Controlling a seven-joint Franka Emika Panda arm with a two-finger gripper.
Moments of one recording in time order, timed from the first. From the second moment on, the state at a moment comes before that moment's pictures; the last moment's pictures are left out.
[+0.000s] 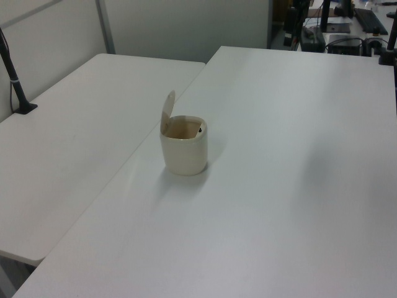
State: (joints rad) arm 0.05 -0.03 -0.07 -1.65 0.03 1.73 0.01
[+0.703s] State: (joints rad) arm 0.19 0.06 -0.07 -1.64 0.02 1.90 0.37
